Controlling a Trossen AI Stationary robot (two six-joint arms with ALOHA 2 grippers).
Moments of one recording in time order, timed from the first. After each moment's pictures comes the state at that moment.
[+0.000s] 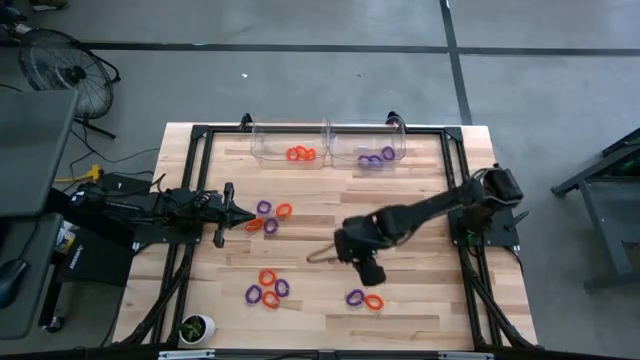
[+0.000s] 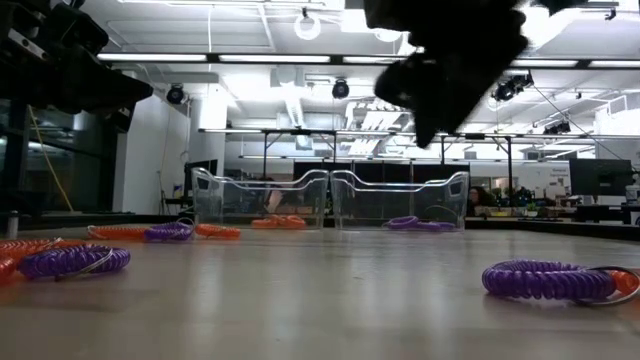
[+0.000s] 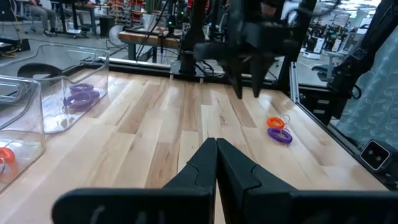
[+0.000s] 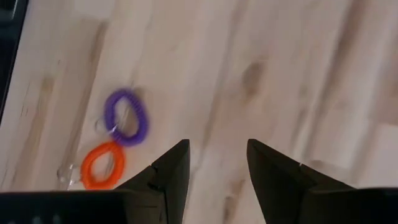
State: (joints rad) left arm -0.15 0.10 0.01 0.03 -0.10 -0.14; right arm 0.26 1.77 1.33 -0.75 -0.12 0.05
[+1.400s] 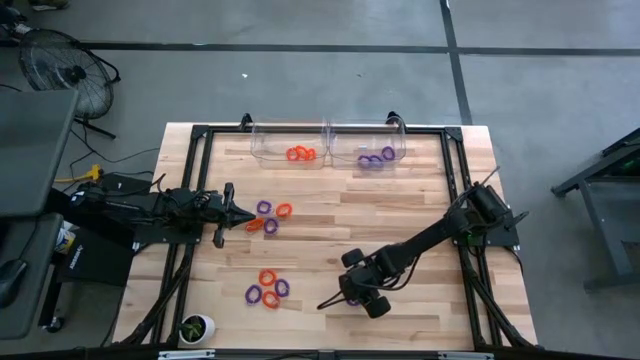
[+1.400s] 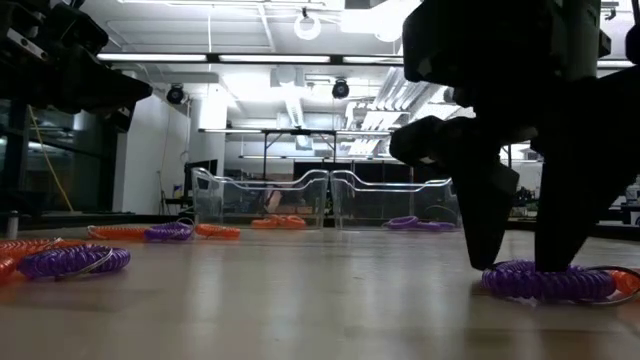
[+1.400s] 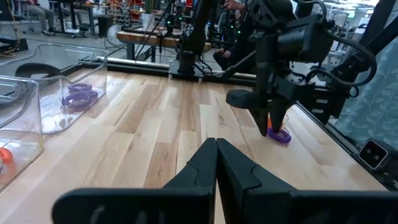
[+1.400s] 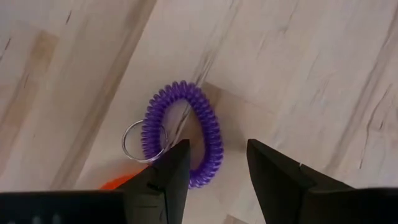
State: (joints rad) left arm -0.15 0.10 0.01 0.03 -0.10 -0.14; right arm 0.47 1.94 1.21 -0.45 -0.06 0.07
